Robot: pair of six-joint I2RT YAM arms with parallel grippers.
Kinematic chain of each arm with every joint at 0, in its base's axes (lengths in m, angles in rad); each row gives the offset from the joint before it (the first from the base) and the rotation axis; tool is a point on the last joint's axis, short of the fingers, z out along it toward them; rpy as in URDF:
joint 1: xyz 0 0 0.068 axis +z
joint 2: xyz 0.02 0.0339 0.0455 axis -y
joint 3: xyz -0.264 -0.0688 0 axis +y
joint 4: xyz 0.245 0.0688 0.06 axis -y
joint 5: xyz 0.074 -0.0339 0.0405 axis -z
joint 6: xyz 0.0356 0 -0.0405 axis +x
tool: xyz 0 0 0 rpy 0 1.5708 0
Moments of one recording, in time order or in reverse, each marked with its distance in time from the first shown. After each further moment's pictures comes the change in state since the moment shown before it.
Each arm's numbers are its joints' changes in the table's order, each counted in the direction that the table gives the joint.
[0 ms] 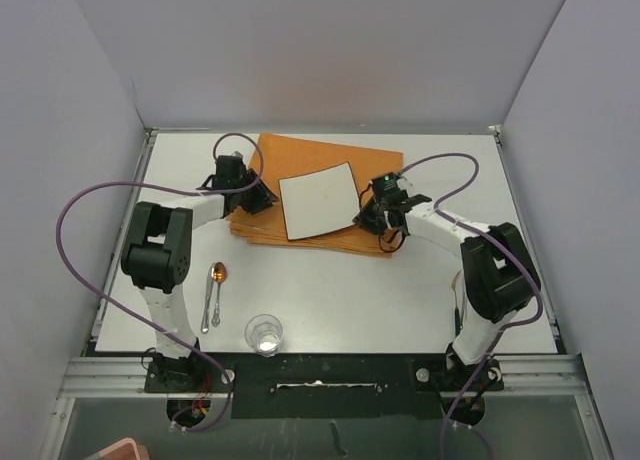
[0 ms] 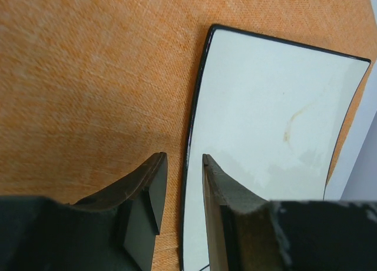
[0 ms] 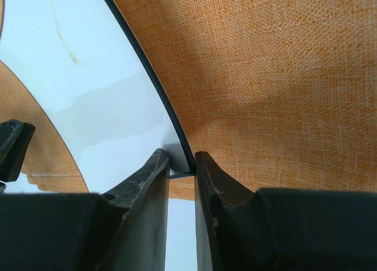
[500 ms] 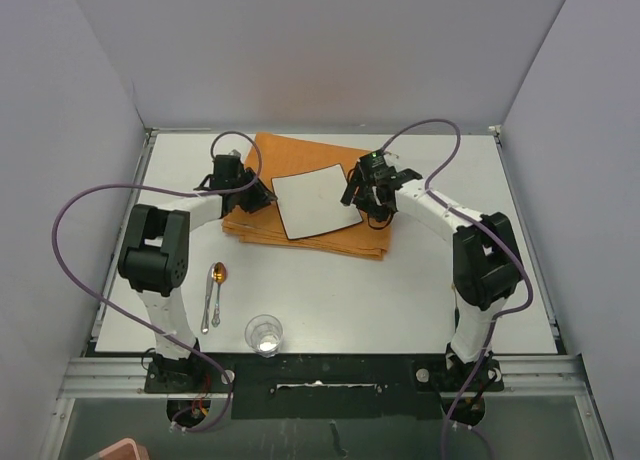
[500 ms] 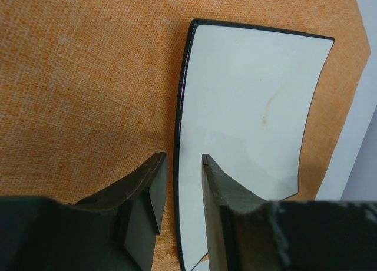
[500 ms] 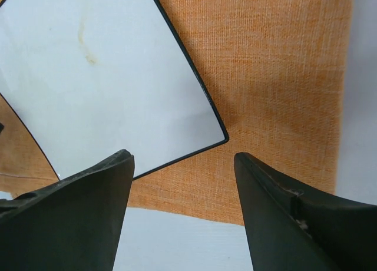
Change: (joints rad) left arm 0.005 0.022 0.014 -0.002 -0.002 0.002; right arm 0.034 -0.118 -0.288 -0.220 0.070 -0.198
